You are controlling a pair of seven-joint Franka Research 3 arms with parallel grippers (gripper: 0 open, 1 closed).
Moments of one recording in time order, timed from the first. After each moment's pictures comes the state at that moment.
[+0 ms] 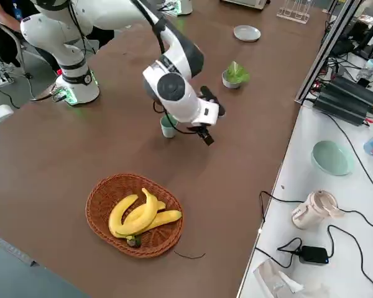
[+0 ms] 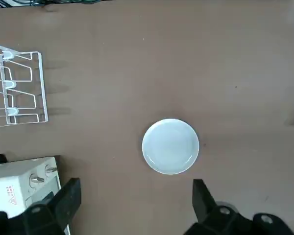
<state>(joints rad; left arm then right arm) 0.13 0.09 -0.15 -1.40 0.01 1.58 0.06 -0.57 0.49 0.38 -1.72 0.37 2.19 -1.34</state>
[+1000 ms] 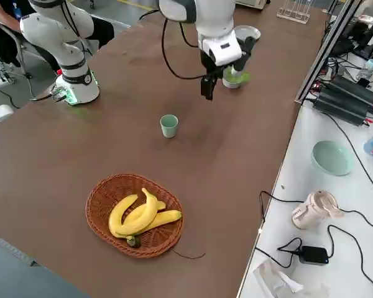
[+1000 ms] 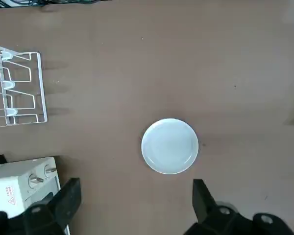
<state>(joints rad) 0.13 0.09 -0.16 -1.40 0.01 1.58 0.06 -0.68 0.41 0.70 -1.37 -0.08 1.73 -0.07</state>
